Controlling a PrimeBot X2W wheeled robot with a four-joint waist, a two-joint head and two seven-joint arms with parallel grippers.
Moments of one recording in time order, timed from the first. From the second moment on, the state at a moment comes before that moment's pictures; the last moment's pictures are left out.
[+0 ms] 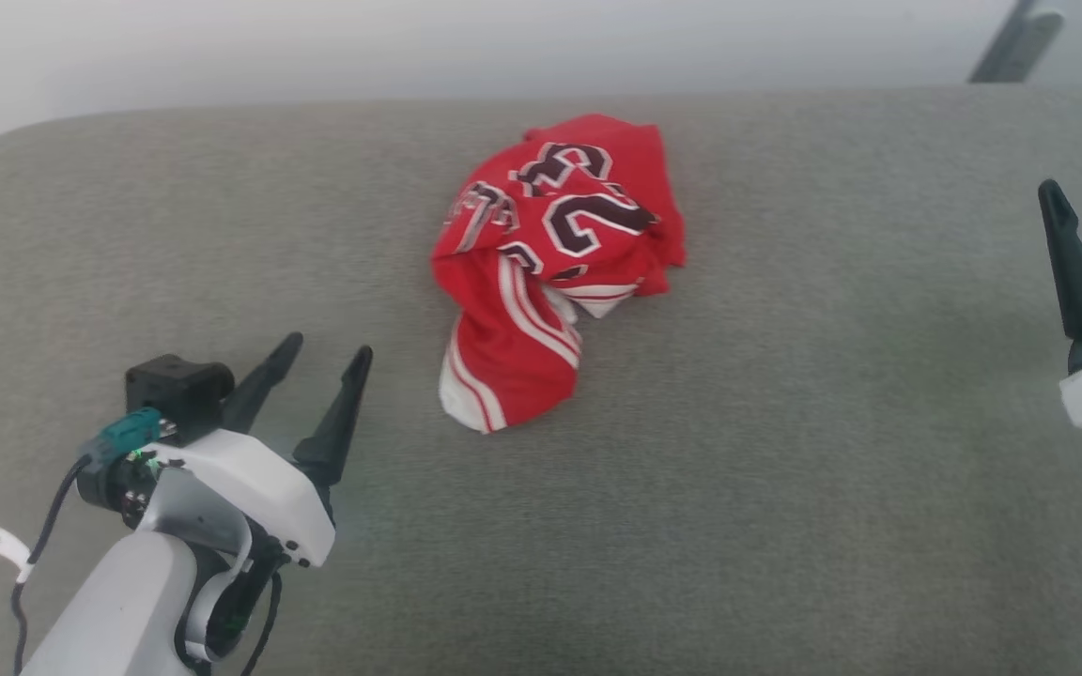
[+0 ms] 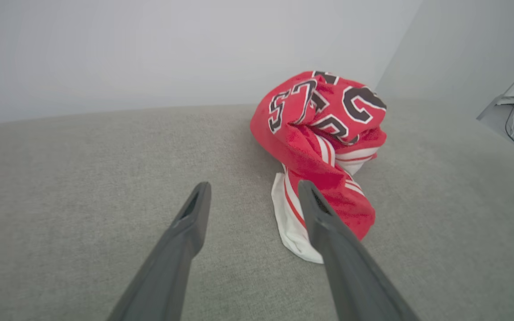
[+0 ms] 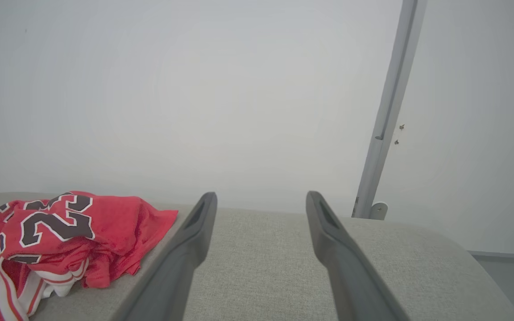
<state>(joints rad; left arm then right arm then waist) -0.30 0.43 -0.33 0.13 -0.63 -0.01 0.00 -0.42 -0.53 0.10 0.22 0.59 0.13 -0.08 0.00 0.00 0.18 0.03</state>
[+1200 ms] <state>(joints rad) -0.57 0.40 -0.55 0.47 -0.59 -0.01 0.47 -0.27 -0.34 0.05 0.10 0.47 0.13 -0.15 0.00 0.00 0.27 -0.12</state>
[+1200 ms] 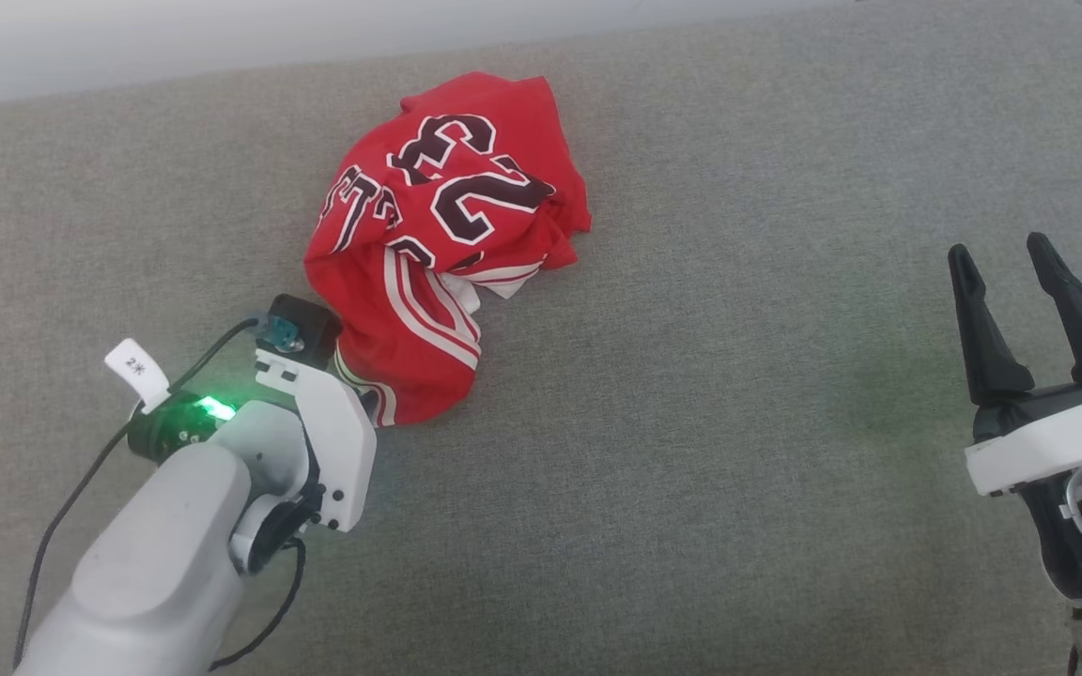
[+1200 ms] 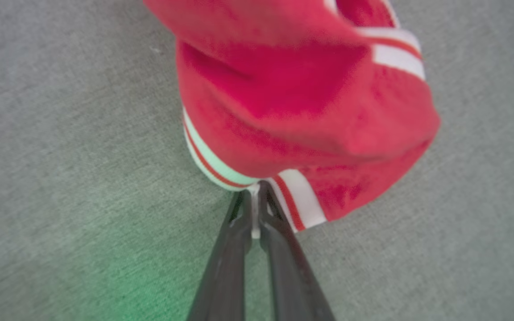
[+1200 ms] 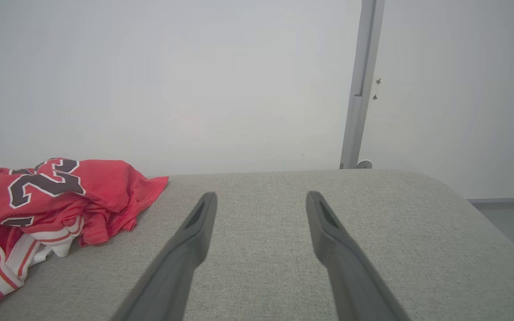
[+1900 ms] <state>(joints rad) -0.39 0.89 -0.37 0.06 -0.49 0.24 0.63 -0.22 -0.31 -0.01 0.10 0.47 0.13 -0.16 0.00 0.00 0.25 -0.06</state>
